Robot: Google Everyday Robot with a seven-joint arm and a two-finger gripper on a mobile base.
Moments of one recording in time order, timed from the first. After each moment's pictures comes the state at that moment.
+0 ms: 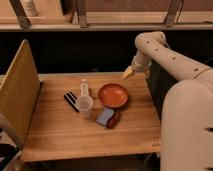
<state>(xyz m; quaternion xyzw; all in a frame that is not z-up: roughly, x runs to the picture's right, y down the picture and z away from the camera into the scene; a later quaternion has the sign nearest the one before) 0.182 -0.063 0.832 -0.23 0.15 0.64 0.72</state>
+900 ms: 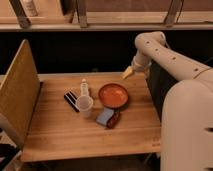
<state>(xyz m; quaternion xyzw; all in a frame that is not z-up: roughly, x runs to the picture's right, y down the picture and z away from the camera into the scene) 0.180 -0.064 0.833 -0.23 0.14 0.64 0.72</state>
